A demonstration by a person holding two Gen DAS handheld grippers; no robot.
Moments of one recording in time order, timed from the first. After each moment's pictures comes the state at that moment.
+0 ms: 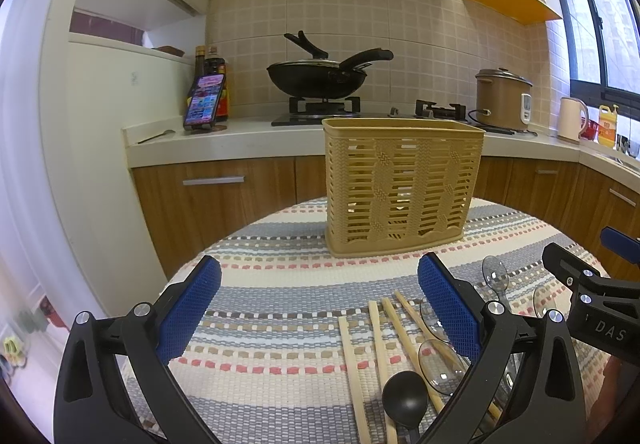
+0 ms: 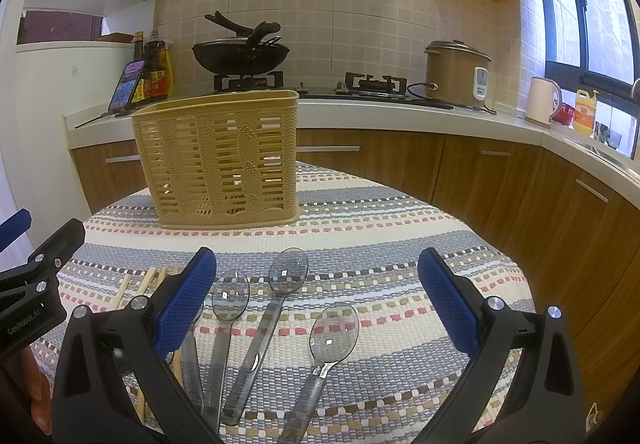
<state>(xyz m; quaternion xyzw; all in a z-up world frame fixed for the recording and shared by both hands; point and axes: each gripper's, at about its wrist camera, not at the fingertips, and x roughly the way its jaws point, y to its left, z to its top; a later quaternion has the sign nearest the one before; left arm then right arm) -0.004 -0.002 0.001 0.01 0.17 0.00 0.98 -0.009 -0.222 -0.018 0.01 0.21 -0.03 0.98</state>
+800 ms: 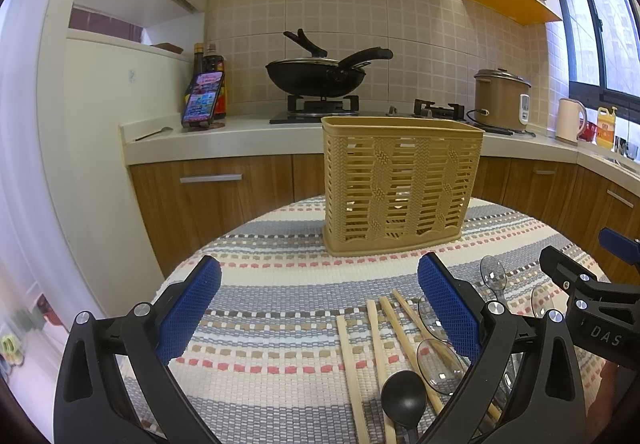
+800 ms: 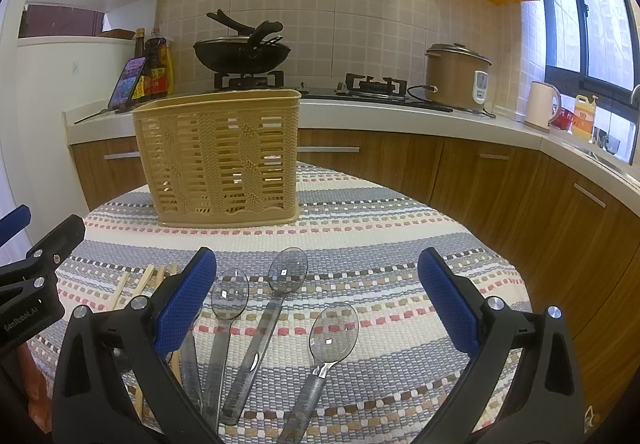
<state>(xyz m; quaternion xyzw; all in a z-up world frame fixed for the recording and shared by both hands) -0.002 -0.005 -0.001 0.01 0.18 -0.01 0.98 -0.008 -0.221 -0.019 0.00 0.22 -0.03 0.98</state>
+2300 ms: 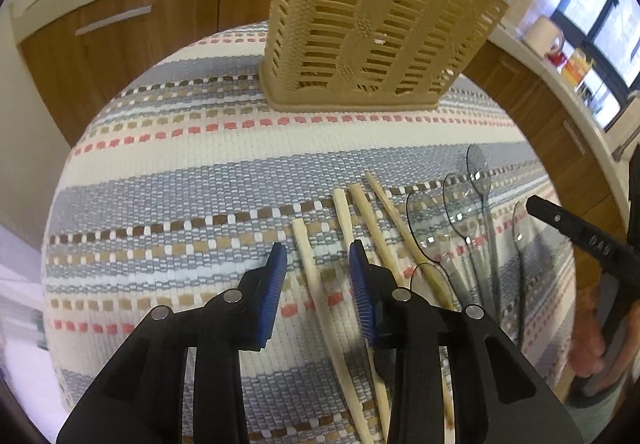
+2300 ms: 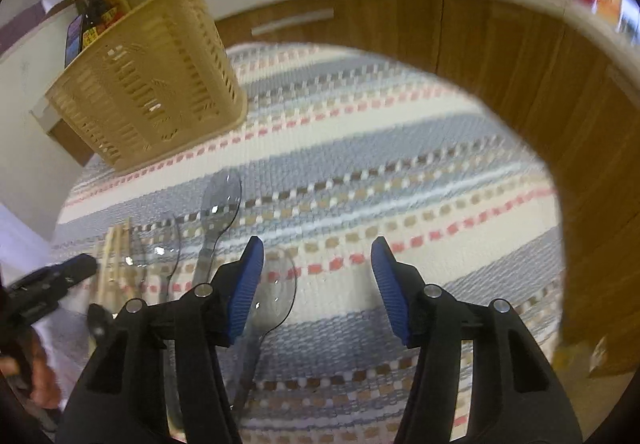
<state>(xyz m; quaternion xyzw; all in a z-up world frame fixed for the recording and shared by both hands) 0.104 -0.008 -0.050 -0.03 0.50 -0.15 0.85 0.069 -0.301 -0.054 0.14 0.48 0.02 0.87</state>
